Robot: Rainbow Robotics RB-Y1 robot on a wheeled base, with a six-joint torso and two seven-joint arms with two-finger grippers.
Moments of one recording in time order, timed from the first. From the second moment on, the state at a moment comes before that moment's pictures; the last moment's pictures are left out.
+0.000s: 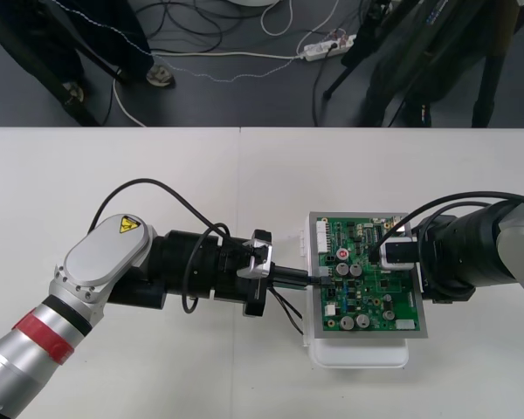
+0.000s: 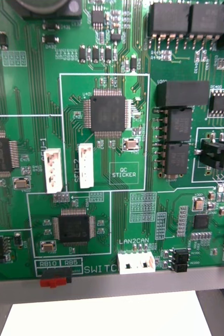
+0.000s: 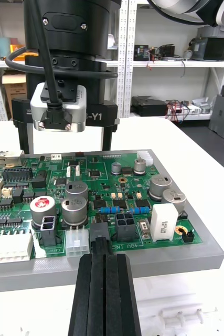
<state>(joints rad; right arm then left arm) -0.19 -0.73 0.23 -2.14 2.44 -1.57 -0.60 -0.37 0.40 -0.50 -1.40 -1.21 -1.13 -0.30</state>
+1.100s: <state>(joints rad) -0.19 -0.73 0.23 -2.14 2.44 -1.57 -0.60 -0.37 0.40 -0.50 -1.40 -1.23 -1.10 -0.30</state>
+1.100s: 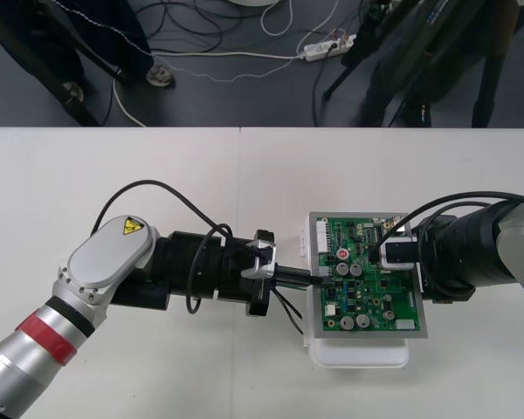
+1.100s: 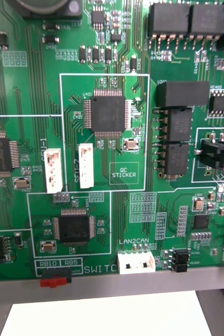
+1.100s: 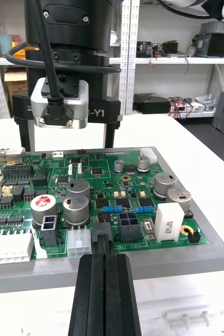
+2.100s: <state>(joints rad) -0.19 -0.73 0.23 -2.14 2.44 -1.57 -0.60 -0.37 0.38 -0.50 -1.40 -1.24 -1.09 -0.30</state>
